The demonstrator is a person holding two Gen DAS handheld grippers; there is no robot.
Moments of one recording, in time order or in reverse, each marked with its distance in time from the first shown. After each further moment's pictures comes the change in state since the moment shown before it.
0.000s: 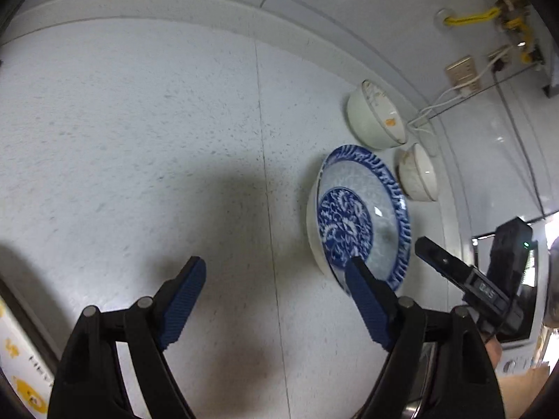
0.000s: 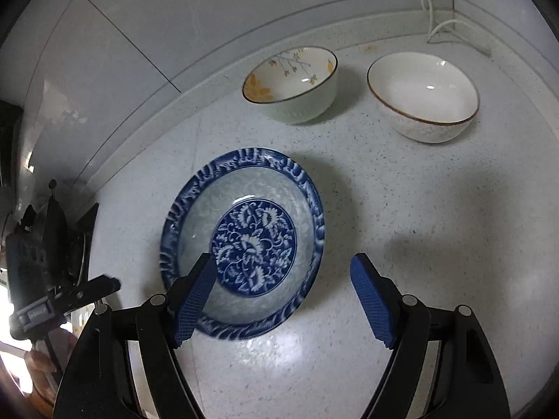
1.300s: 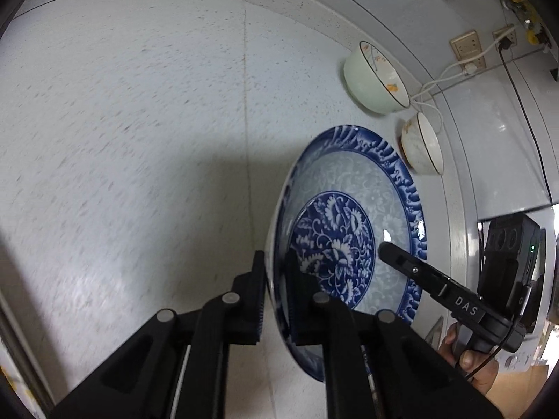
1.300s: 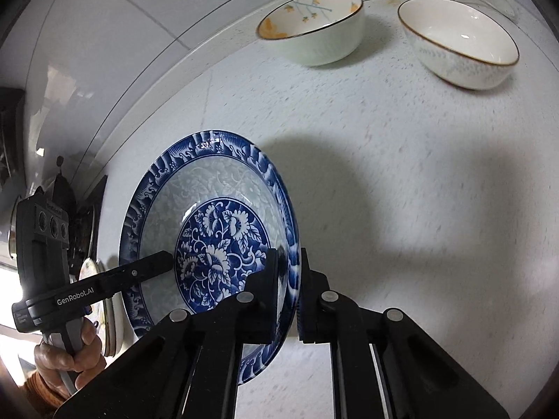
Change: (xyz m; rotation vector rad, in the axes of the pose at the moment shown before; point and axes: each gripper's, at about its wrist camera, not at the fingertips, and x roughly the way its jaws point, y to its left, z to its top) left arm 0.014 -0.007 -0.027 0.011 0.072 -0.015; right arm 0.016 0.004 -0.033 -0.011 0.125 0.069
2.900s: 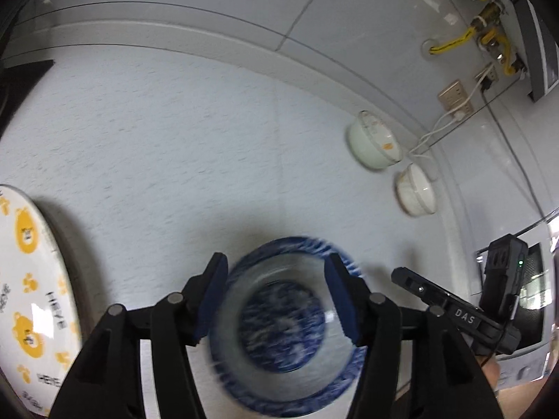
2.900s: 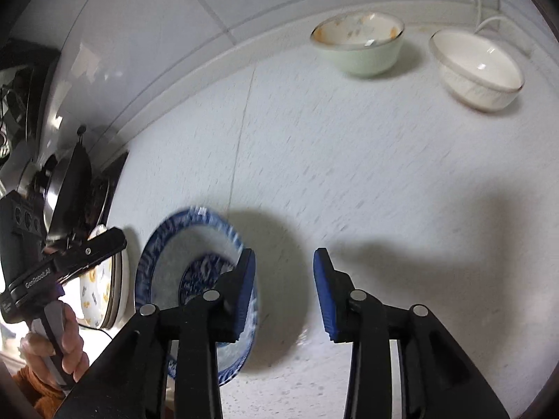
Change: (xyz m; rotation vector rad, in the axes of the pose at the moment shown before) left arm -0.076 0.006 -0.017 -0.023 -0.261 0.032; right arm -0.030 0.019 -0.011 -0.121 -0.073 -0.004
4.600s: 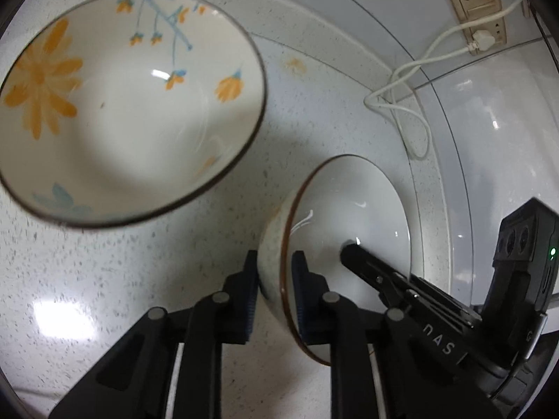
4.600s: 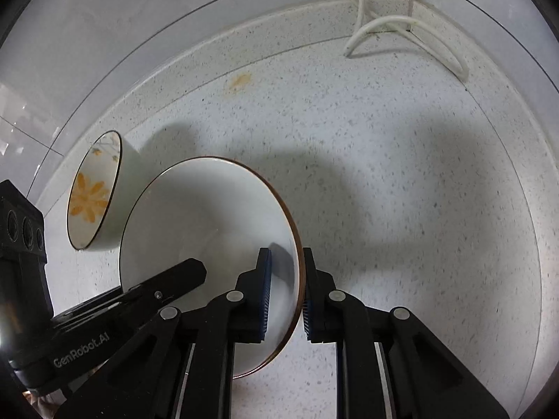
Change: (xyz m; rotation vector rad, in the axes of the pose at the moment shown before) left arm 0.299 -0.237 0.085 0.034 0.293 -0.096; right arm 0.025 -0.212 0.163 0.157 0.060 -0.235
